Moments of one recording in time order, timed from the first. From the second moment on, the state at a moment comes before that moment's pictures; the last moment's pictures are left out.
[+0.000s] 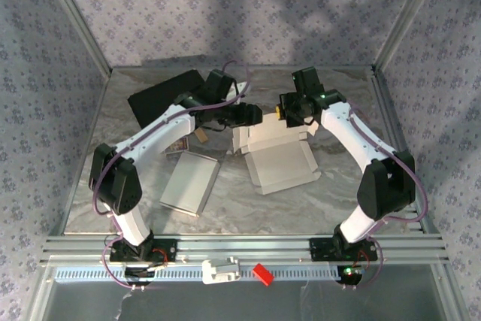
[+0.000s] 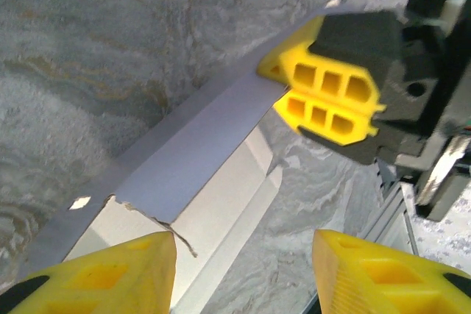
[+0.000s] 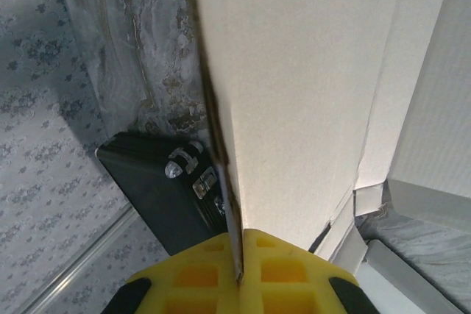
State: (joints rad) left arm -0.66 1.72 1.54 -0.56 0.46 -0.61; right arm 0.35 1.62 1.40 -0.70 -0.22 1.74
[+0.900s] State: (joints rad) left arm -0.51 1.80 1.00 0.29 0.49 -1.32; right arm 0.09 1.43 1.34 -0.75 -0.39 1.95
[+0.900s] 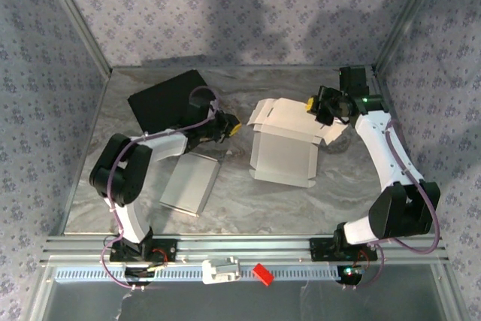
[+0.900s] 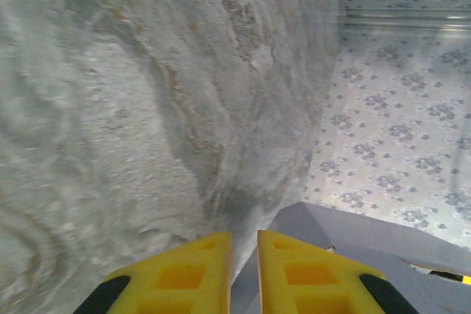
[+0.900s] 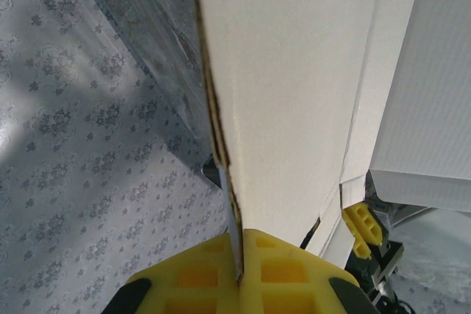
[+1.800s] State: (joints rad) left arm -0.56 1.89 0.99 0.61 0.51 -1.51; right arm 0.07 1.43 1.34 -0.66 -0.43 2.01
